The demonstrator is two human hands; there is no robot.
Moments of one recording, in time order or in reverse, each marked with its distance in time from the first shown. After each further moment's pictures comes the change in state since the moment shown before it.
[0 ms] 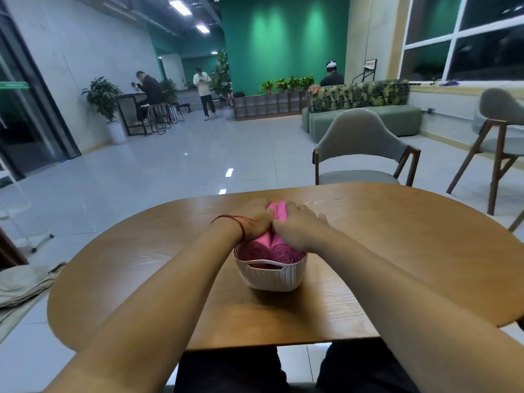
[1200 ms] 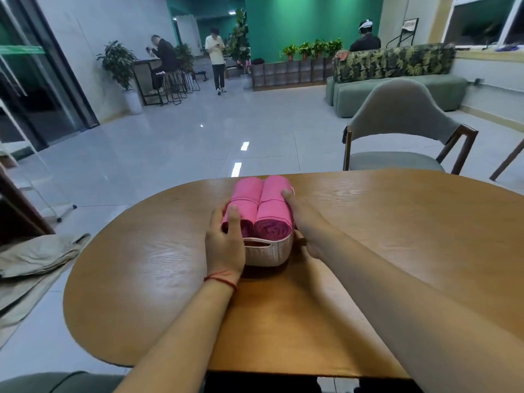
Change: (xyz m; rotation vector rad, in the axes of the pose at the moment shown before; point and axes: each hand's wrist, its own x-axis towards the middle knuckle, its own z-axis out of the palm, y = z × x) left_hand -0.090 -0.070 0.034 -0.684 0.838 -0.278; right_hand 0.069 -0.036 0.069 1.079 -0.148 0.205
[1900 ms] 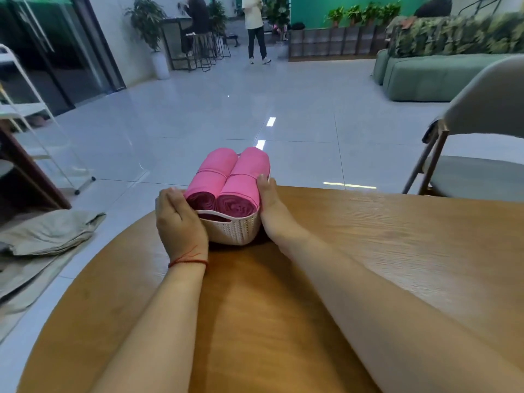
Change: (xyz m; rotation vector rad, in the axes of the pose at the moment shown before) left_hand 0.243 -0.145 -0.045 0.222 0.502 -0.018; right_hand 0.230 -0.015 0.198 -0.118 -0.195 -0.146
